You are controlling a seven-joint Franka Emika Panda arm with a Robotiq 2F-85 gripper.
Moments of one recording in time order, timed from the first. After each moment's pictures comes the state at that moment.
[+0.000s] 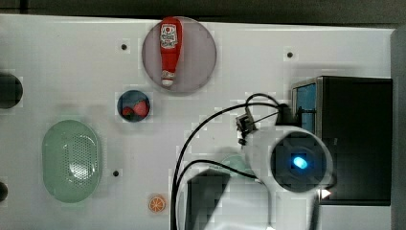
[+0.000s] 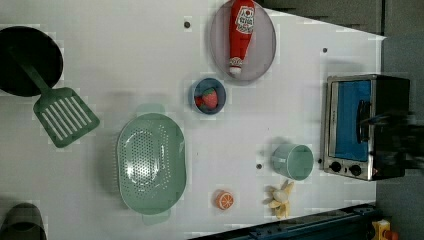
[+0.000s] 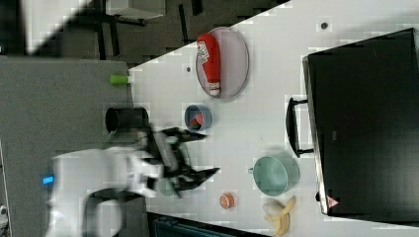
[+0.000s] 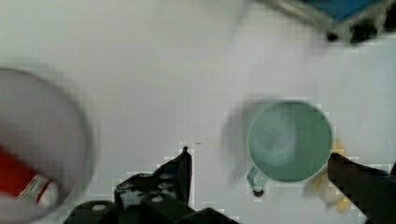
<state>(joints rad) -0.06 -0.24 -0.13 -2.36 -0.06 0.53 0.27</state>
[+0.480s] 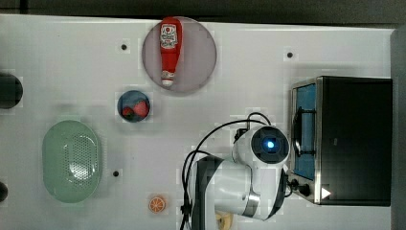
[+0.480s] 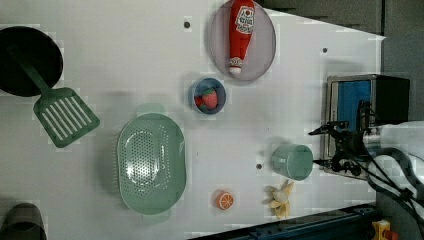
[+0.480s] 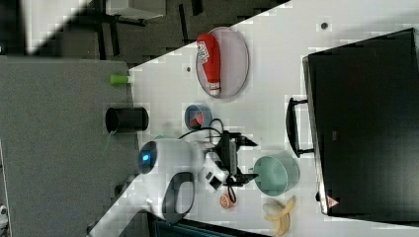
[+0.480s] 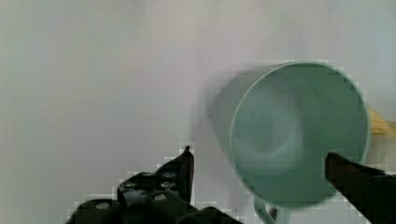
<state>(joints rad) -0.06 0.05 -0.17 -2.50 -0.02 0.81 0.58</state>
